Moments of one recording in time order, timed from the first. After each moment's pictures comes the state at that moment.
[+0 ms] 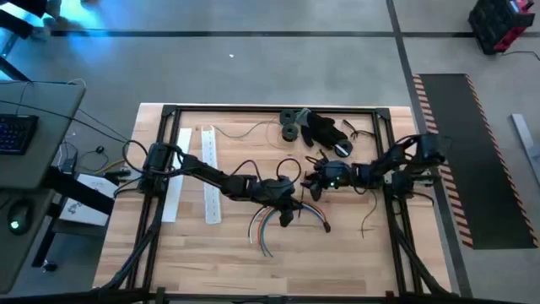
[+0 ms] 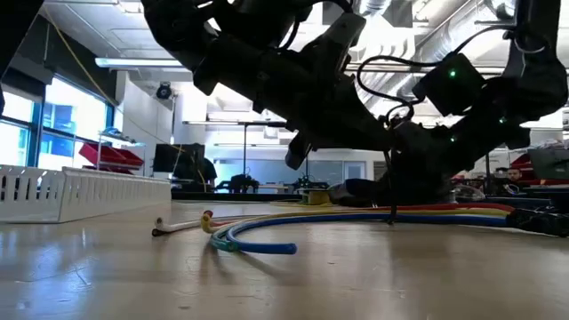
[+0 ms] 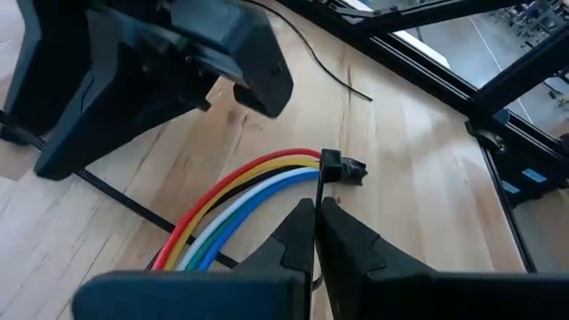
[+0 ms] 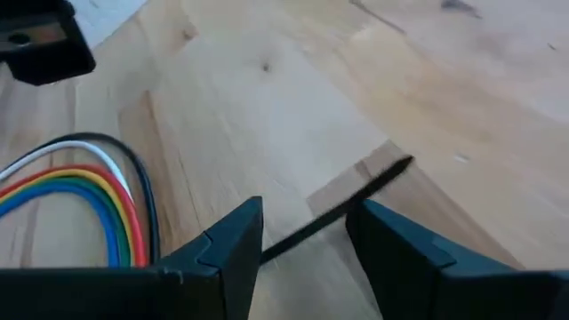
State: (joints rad) left arm -0.14 2.03 1.15 0.41 -0.04 -0.55; right arm -0.08 1.72 0.30 0.83 0.04 0.53
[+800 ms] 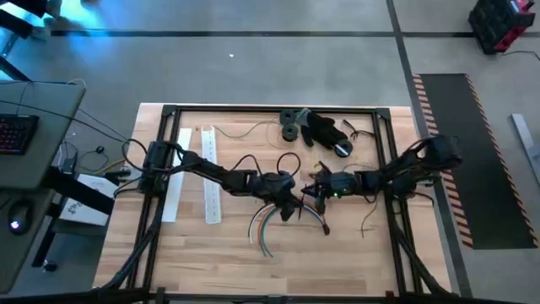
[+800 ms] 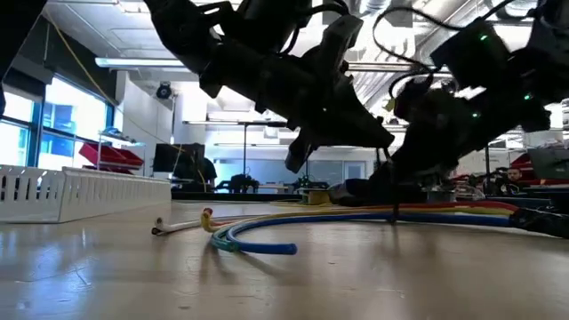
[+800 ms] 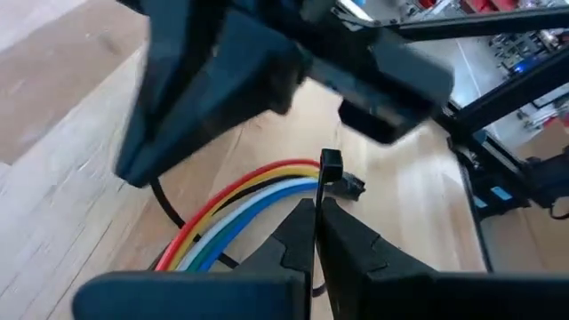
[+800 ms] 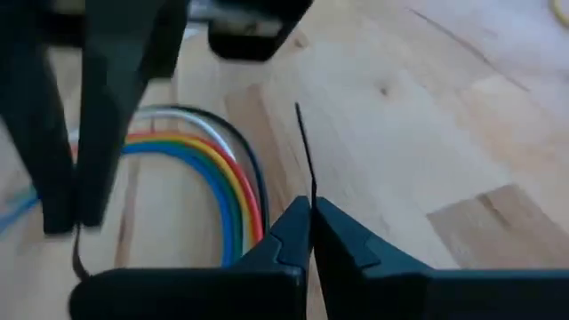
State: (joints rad) left arm -0.09 2.01 1.15 0.41 0.08 -0.65; right arm 0.13 1.56 0.30 0.72 0.19 0.37
